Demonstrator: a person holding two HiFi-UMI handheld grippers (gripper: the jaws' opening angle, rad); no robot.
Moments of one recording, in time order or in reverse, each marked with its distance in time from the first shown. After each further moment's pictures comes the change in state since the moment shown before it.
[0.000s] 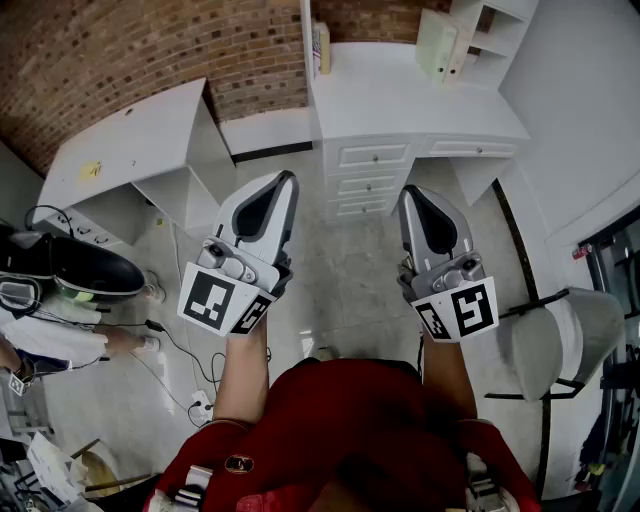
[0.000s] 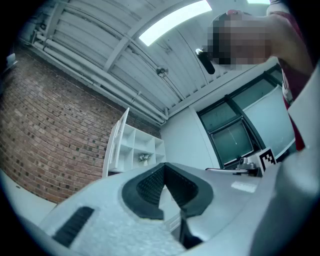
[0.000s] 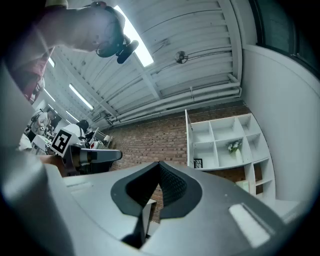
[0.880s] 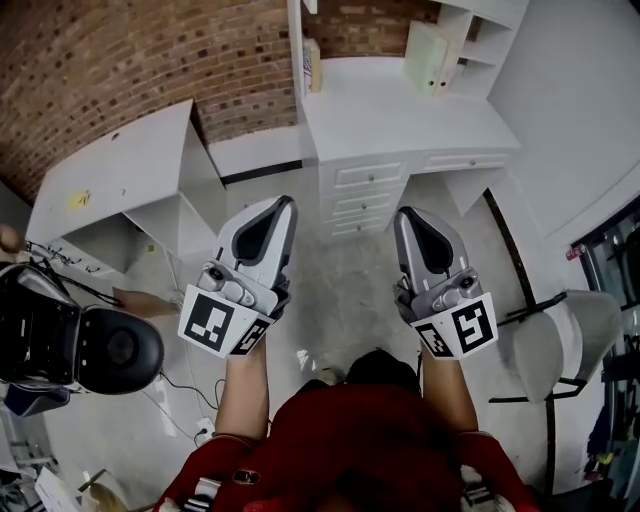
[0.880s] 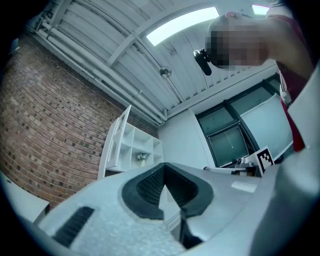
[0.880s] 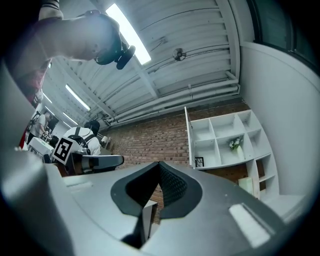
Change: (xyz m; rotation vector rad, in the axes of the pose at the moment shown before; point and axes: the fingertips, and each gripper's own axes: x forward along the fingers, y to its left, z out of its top) left arm 0.003 0.053 -0.011 -0.043 -0.010 -0.056; right arm 0.047 0.013 -0.015 0.039 -0.002 -0.011
